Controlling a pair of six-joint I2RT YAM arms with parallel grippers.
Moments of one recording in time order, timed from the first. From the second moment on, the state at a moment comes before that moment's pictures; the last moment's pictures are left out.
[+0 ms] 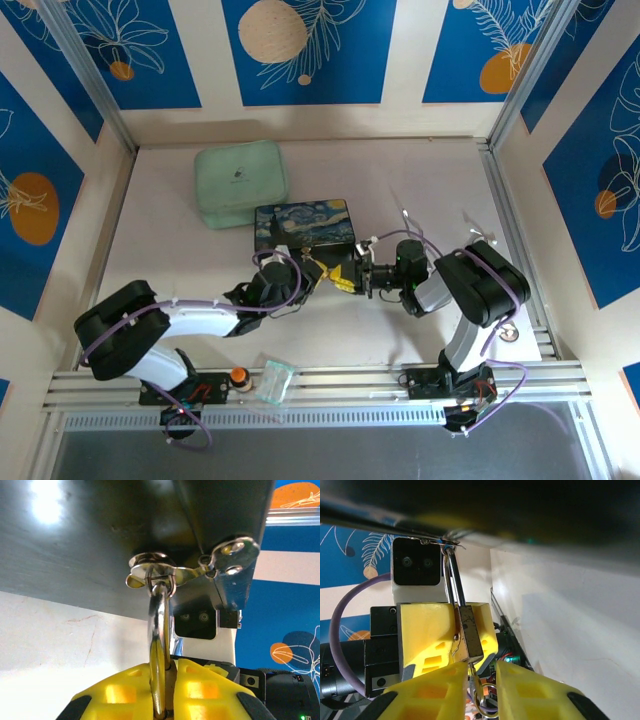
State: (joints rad) left arm -0.95 1.46 0.48 0.61 -0.12 -1.57; right arm 0.41 1.72 0.33 1.16 -1.05 1.43
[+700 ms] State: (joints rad) left arm -0.94 1.44 0.48 0.54 -0.11 -1.57; right arm 0.41 1.32 0.31 0.45 -0.96 1.14
